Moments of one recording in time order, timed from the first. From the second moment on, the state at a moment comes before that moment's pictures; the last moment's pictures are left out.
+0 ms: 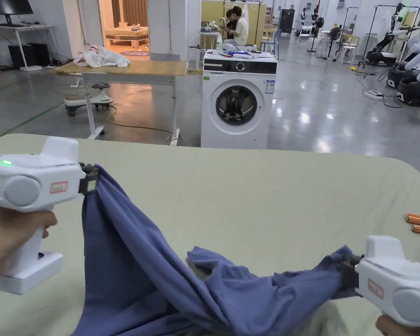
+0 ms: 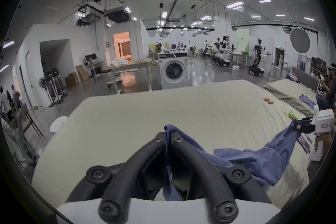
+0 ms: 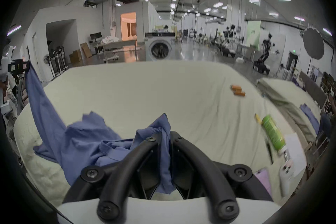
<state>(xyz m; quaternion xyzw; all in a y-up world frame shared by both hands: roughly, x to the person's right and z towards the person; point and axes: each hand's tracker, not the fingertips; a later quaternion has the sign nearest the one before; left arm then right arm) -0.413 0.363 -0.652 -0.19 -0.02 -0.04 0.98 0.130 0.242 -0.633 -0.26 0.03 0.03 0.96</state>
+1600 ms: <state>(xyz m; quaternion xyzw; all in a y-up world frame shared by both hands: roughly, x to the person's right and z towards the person) -0.545 0.439 -0.718 -0.11 0.14 0.00 0.98 0.110 0.449 -0.789 -0.10 -0.04 0.09 0.99</state>
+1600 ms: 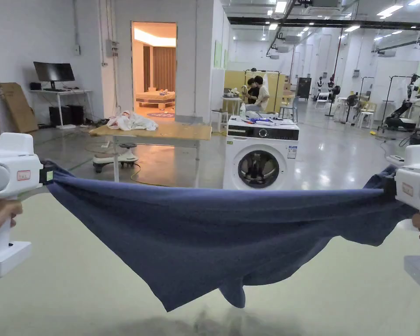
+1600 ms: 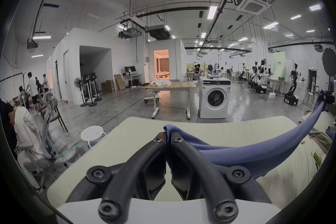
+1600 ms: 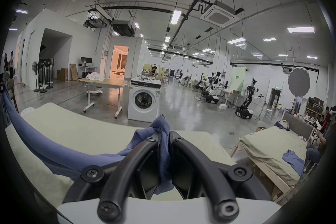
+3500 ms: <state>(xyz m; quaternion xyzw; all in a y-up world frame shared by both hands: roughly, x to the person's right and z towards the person) -0.409 0.196 -0.498 -0.19 0.09 0.01 0.98 0.031 0.204 -0.525 -0.13 0.01 0.05 0.99</state>
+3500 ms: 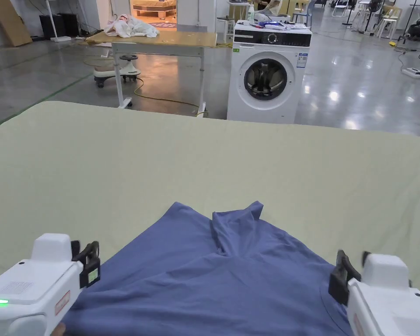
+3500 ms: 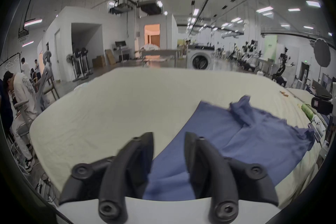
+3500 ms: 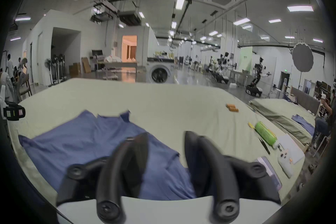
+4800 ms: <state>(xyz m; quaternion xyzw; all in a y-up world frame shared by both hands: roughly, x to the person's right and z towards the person) -0.532 0.149 -0.480 -0.42 0.14 0.12 0.89 -0.024 0.178 -0.549 -0.16 0.05 0.07 0.98</state>
